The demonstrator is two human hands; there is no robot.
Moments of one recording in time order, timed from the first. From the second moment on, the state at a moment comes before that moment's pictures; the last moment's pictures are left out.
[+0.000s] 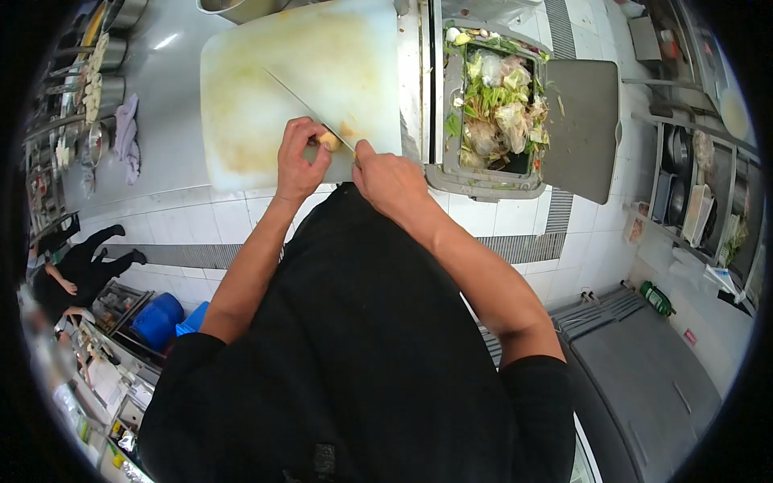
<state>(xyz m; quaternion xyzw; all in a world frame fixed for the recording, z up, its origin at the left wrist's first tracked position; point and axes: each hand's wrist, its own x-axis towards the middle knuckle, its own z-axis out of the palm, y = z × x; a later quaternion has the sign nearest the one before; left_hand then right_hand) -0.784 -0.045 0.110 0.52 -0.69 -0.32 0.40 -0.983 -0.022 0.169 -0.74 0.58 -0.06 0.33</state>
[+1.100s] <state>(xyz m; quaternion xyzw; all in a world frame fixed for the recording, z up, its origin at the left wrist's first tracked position) -0.785 -0.043 0.104 0.52 -0.70 -0.27 0.39 -1.029 0.021 0.278 -0.72 0.58 0.05 0.37</state>
